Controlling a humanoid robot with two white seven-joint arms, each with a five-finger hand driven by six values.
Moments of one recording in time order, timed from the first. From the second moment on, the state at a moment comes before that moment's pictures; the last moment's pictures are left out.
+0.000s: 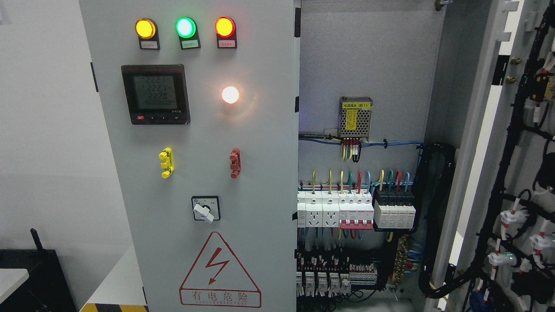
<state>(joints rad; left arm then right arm) 0.10 0.04 0.07 -0.01 -0.13 -0.09 -0.20 0.13 0.12 0.15 -0.07 -0.06 -0.08 0.08</state>
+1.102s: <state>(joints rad) 0.09 0.01 0.14 0.00 -0.20 -0.10 -0.21 0.29 0.06 0.14 -0.43 -0.07 -0.08 0.08</state>
